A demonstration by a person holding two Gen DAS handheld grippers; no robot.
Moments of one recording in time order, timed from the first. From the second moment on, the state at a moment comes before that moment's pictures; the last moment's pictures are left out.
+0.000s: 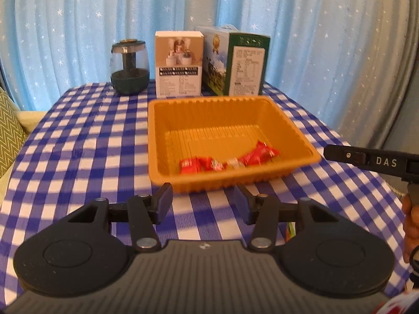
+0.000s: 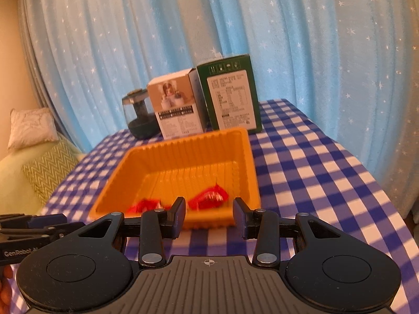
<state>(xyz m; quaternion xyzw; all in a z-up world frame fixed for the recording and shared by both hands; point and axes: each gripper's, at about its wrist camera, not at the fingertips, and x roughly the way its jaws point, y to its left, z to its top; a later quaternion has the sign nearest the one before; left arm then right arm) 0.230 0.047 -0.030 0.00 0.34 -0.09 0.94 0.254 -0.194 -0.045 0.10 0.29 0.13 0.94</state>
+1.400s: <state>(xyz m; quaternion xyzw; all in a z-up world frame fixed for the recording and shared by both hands) 0.159 0.002 -0.103 0.21 0.36 -0.25 0.87 0.179 -0.199 -0.104 0.08 0.38 0.11 0.91</state>
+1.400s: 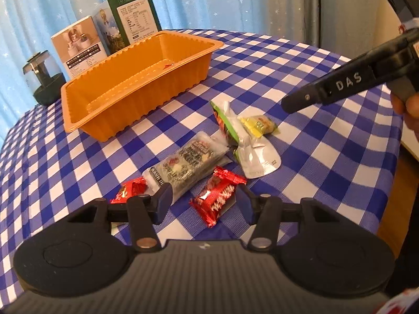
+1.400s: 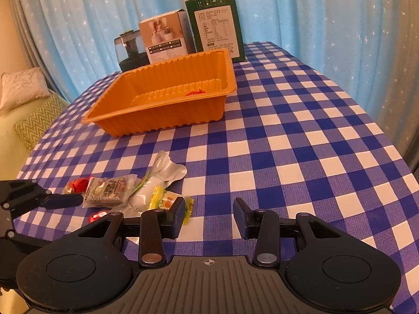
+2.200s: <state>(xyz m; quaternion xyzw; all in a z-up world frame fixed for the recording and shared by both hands) 0.172 0.004 -0.107 0.10 0.42 -0.24 0.87 0.182 -0.192 -0.109 0.06 0.39 0.12 0.91</state>
